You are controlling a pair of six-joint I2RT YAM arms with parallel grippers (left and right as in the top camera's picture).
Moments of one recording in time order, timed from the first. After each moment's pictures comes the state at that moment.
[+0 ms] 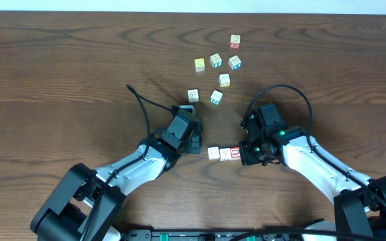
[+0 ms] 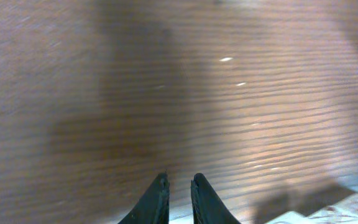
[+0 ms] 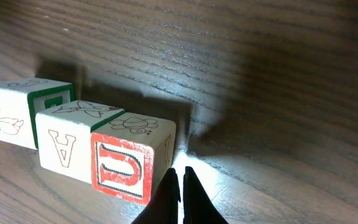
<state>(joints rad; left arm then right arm) -0.63 1.63 0.69 -0.03 0.01 -0.58 0.38 1.54 0.74 -0.55 -0.24 0.21</state>
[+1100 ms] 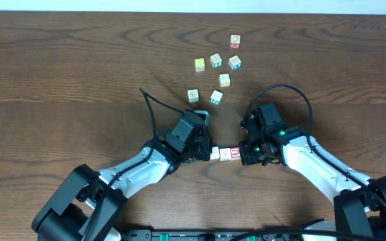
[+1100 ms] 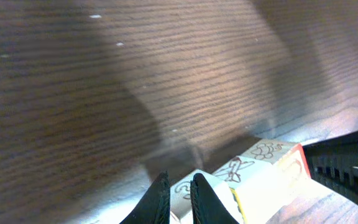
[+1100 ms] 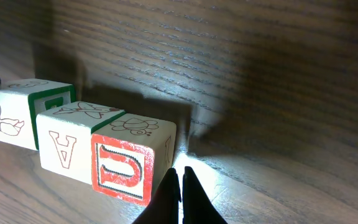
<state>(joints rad) -0.68 1.63 0.69 0.02 0.24 -0.56 0.38 1.54 0.74 -0.55 -0.24 0.21</state>
